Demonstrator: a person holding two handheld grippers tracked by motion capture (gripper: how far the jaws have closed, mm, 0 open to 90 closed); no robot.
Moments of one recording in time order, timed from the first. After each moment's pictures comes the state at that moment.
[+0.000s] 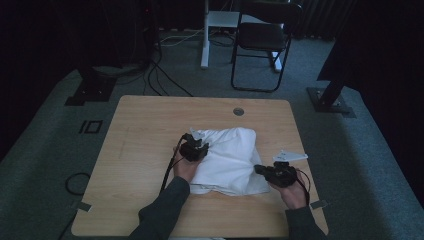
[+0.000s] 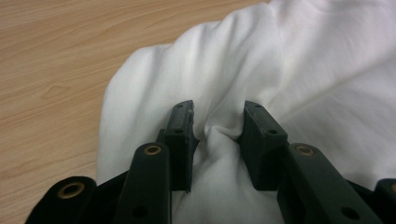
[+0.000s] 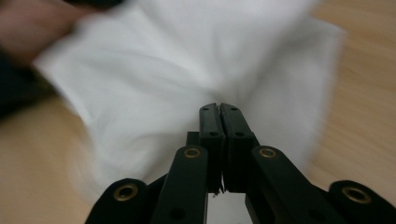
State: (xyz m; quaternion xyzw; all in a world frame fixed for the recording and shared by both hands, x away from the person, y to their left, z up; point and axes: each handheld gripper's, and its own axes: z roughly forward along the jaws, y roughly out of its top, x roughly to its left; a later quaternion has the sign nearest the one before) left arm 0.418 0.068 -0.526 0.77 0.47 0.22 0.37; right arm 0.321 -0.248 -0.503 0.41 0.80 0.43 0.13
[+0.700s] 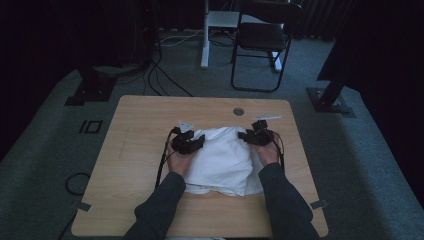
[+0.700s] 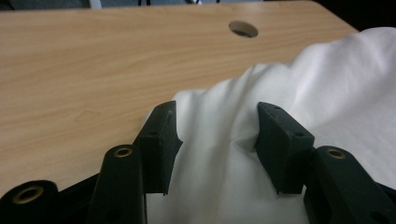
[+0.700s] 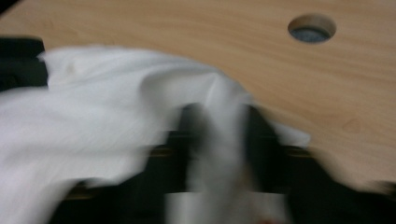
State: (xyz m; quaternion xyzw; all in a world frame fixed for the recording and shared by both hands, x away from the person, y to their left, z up) left arm 0.426 0.092 -0.506 0.73 0.49 0.21 0.43; right arm 0.458 -0.195 -0.492 0.48 0.77 0.41 0.13
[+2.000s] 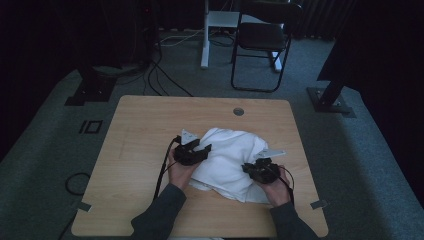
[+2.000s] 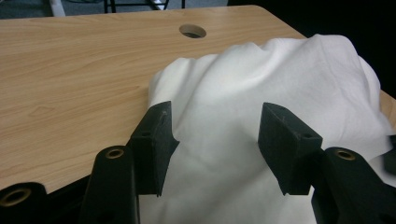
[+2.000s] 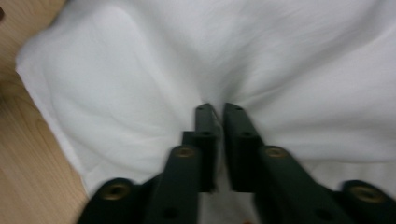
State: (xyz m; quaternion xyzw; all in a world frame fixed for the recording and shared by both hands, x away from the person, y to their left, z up) left arm 0.379 0.085 -0.493 0.74 0.45 0.19 0.47; right arm 0.337 -0.200 -0.507 0.42 0.81 0.39 0.14
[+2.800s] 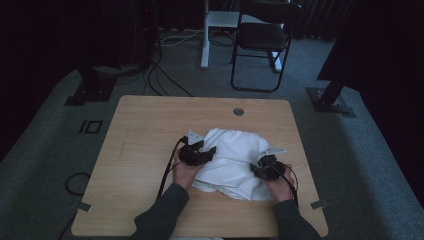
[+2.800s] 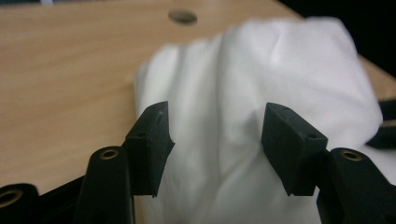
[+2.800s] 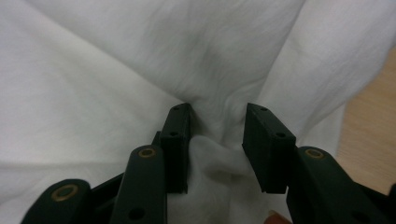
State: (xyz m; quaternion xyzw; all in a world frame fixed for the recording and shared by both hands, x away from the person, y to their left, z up) left arm 0.382 0.068 -0.509 0.76 0.44 0.17 0.44; right arm 0.360 -0.216 -0.532 0.48 0.80 0.31 0.18
